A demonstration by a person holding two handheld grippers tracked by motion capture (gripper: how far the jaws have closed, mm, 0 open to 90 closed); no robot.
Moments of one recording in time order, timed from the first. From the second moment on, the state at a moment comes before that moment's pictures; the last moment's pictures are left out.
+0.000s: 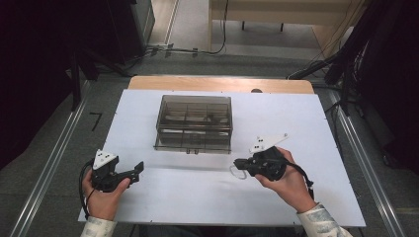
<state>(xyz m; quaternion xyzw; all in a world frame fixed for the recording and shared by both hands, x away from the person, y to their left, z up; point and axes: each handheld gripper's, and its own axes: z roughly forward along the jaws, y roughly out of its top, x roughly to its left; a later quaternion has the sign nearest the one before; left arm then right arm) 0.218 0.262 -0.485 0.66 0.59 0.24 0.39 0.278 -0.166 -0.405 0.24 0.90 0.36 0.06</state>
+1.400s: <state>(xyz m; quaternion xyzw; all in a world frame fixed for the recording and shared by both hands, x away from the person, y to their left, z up) 0.218 0.267 -0.485 0.66 0.59 0.24 0.40 0.291 -0.101 -0.401 0.21 0.91 0.36 0.04</state>
